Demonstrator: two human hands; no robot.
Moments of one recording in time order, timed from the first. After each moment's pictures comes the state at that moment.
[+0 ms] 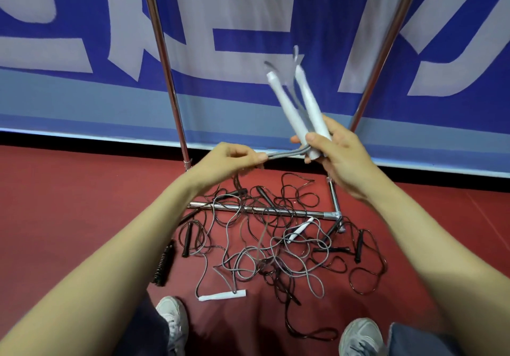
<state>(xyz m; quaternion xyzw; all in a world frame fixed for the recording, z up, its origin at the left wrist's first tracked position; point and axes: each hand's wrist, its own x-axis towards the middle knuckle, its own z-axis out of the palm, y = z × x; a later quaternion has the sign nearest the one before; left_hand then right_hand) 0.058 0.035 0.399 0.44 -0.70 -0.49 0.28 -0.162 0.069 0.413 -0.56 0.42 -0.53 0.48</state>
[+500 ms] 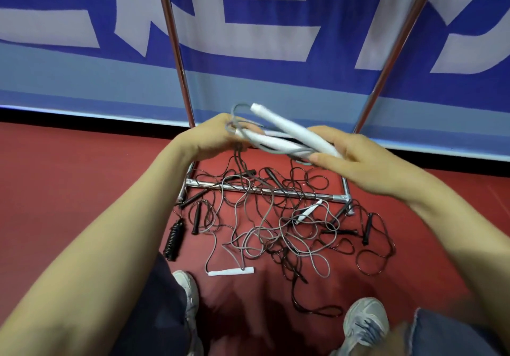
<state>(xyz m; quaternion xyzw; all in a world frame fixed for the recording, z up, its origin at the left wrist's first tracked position) 0.082 0.016 0.401 0.41 -0.73 -0.50 0.24 -0.169 0.105 0.421 -0.81 0.46 -0.22 0.29</state>
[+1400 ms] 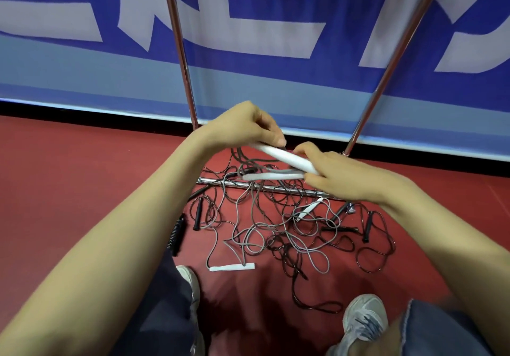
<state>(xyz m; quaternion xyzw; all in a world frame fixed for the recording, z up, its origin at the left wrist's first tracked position) 0.057 0.031 0.425 0.45 -0.79 -0.38 0.18 -0.145 0.095 0.399 -0.81 0.54 0.00 0.23</state>
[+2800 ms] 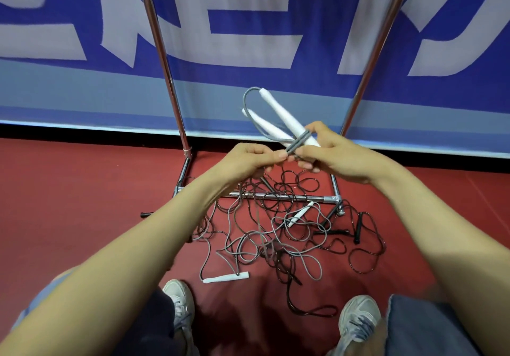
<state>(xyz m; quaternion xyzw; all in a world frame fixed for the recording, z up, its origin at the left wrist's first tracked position) 0.022 0.057 0.384 0.43 -0.59 -0.62 0.29 -0.169 0.079 0.405 -0.62 0.49 -0.31 0.53</state>
